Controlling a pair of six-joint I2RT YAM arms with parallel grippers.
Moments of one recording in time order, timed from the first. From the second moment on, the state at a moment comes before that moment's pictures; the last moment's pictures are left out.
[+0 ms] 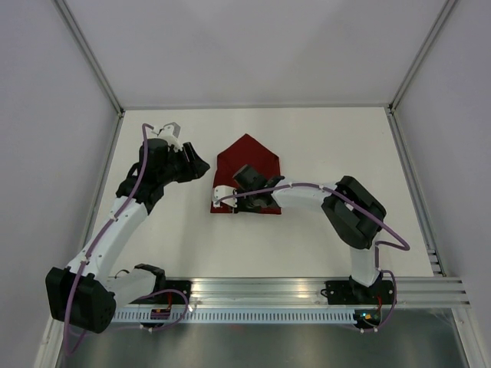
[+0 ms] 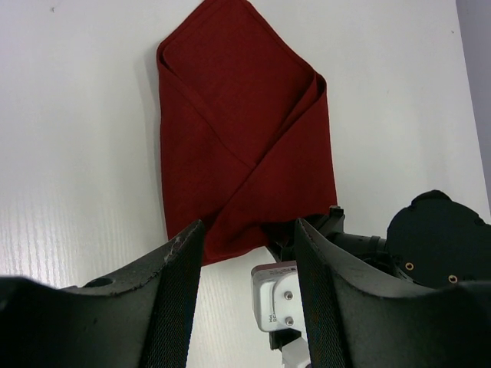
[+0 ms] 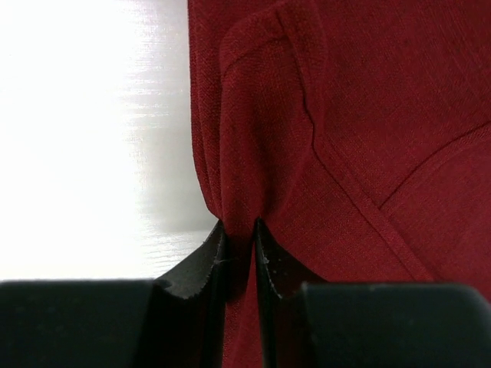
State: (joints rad) left arm -0.27 1.11 0.93 -0.33 0.19 -0.45; right arm 0.87 1.95 1.23 -0.29 -0.15 -0.73
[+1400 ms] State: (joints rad) left arm -0.81 0.95 0.38 0.34 -0.12 -0.11; right arm 0.64 2.22 1.65 -0.93 -0.68 -0.78
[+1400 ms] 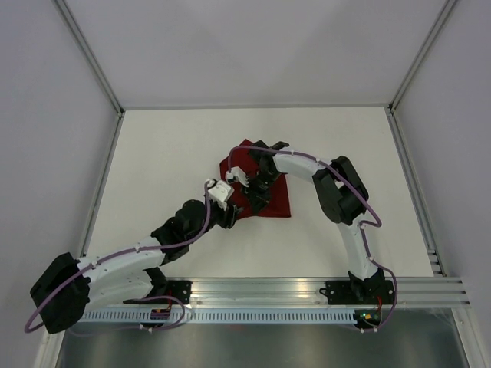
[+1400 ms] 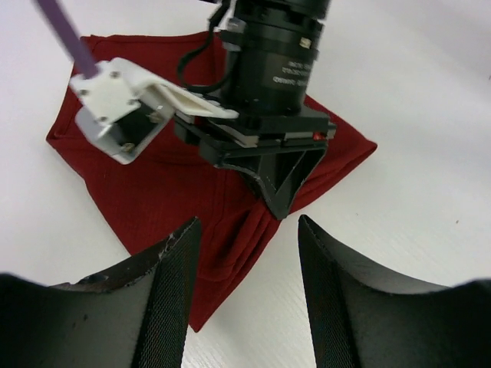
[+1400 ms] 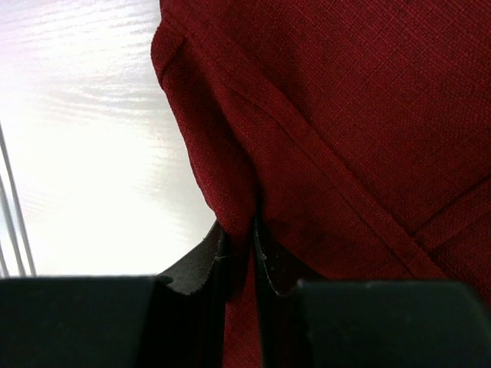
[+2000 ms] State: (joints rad) left arm -0.98 1.37 0.43 0.56 -0.17 0.34; right arm 0.57 2.25 1.64 -1.13 -0.75 -0.80
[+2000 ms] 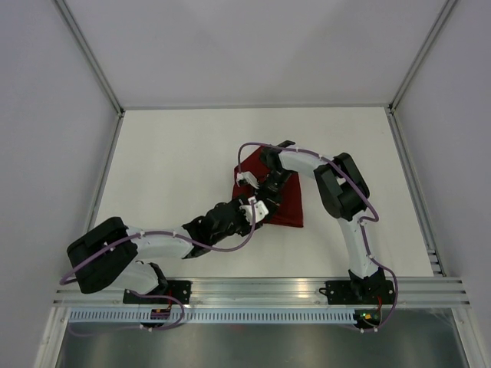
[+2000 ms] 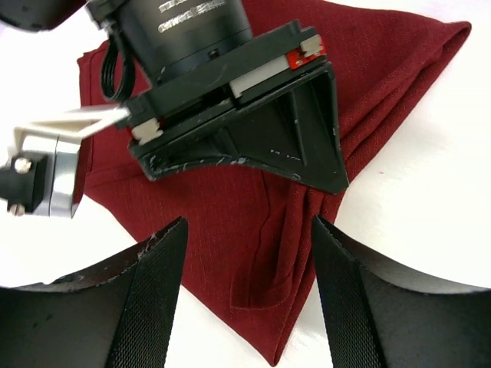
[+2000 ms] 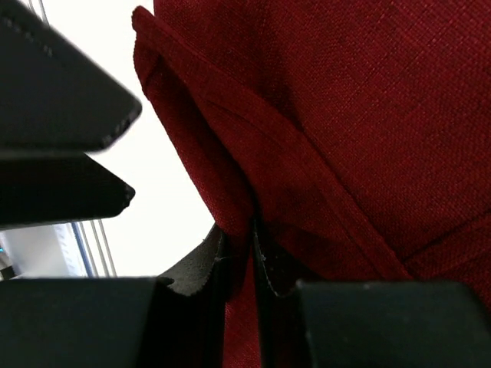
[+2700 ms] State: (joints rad) left arm -1.05 1.54 0.54 0.42 -0.11 0.46; right arm 0.55 2.28 1.64 -1.22 -0.76 -0.80
